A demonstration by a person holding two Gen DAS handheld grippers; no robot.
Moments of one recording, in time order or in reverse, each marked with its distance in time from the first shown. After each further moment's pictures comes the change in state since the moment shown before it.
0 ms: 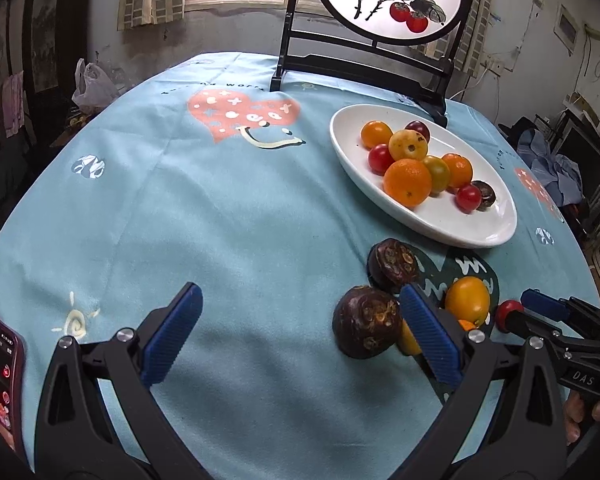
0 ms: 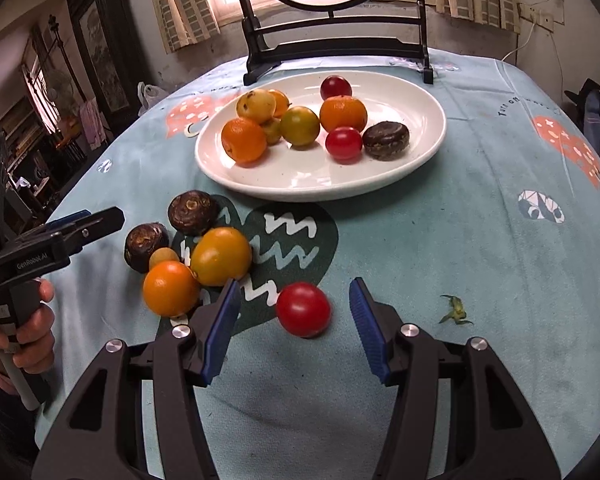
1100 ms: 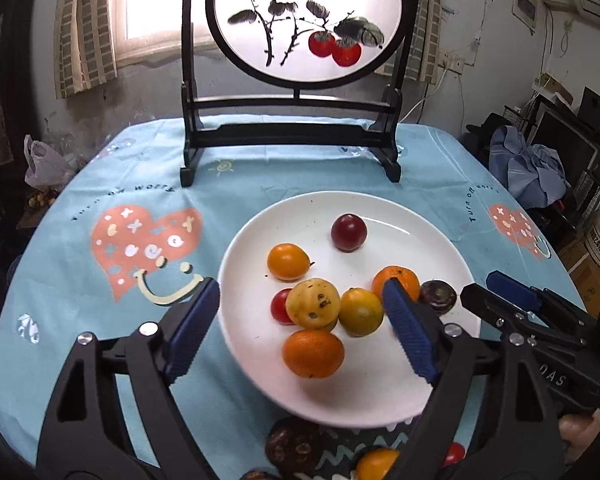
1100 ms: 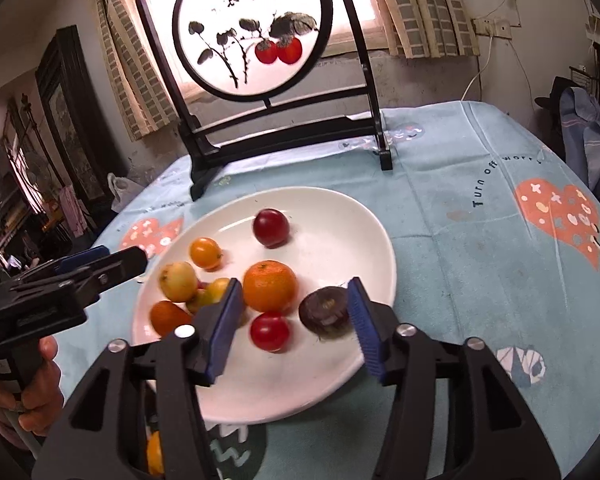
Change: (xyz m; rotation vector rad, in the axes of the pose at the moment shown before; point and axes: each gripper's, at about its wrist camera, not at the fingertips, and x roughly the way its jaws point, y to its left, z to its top) left arm 0.032 -0.092 0.115 0.173 -0.101 -0.055; right arm 0.001 -0.060 0.098 0.160 -0.262 -0.012
